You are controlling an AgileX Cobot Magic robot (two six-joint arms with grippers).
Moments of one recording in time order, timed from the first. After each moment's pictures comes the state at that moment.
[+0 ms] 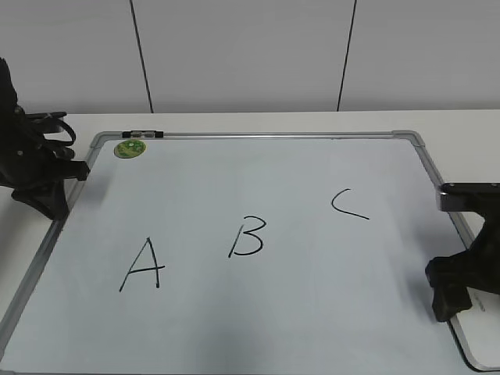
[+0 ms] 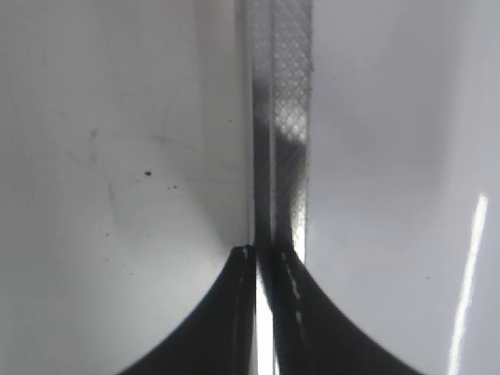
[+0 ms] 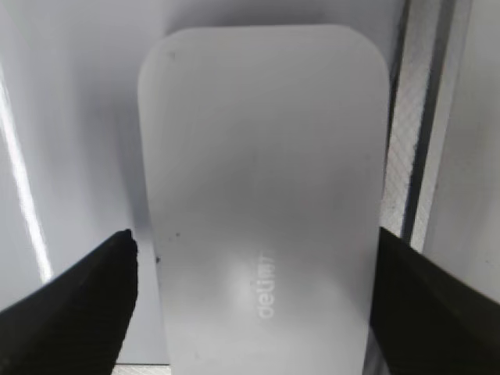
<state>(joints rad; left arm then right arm) -0.02 2.14 -1.48 -0.15 0.91 0.04 0.15 1.65 -0.78 0.01 0.74 0.13</state>
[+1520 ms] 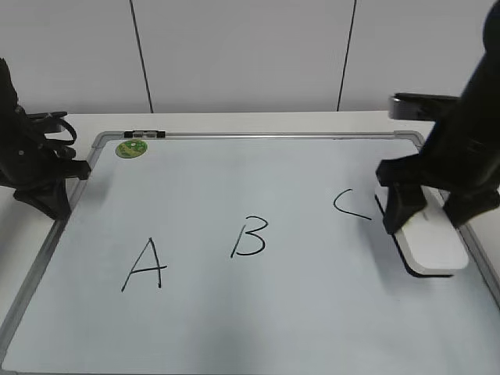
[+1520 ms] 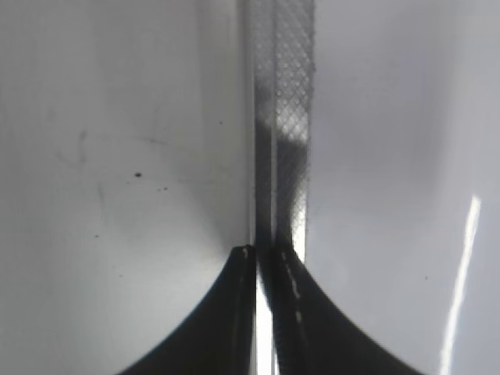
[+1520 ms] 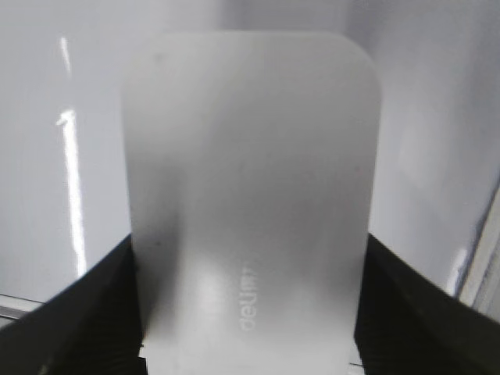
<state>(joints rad) -0.02 2.14 -1.48 -0.17 0.91 0.04 0.23 1.72 -1.23 0.14 1.10 0.06</state>
